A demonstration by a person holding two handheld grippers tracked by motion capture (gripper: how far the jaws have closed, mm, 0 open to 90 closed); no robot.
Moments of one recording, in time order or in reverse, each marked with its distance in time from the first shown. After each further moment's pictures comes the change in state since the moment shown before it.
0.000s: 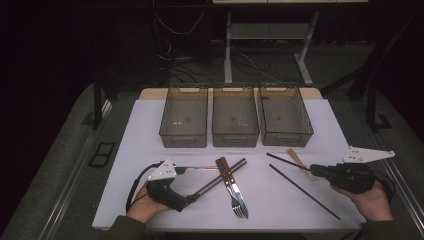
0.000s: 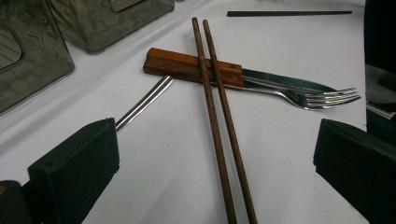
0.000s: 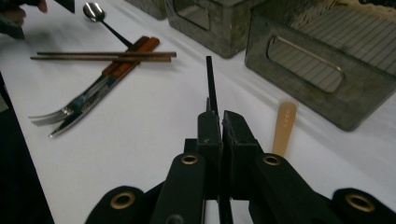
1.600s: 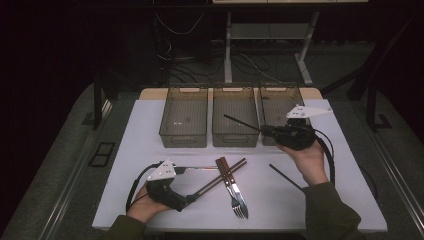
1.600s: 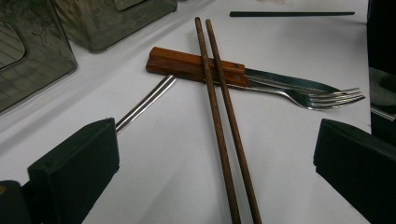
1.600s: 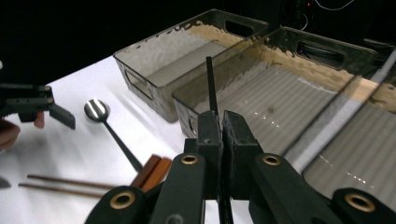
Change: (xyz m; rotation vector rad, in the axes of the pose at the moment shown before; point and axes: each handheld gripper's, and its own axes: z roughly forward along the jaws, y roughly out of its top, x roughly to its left) left arm 0.001 -0.002 0.001 -0.021 0.006 -0.014; right arm 0.030 0.120 0.094 -0.110 0.002 0.034
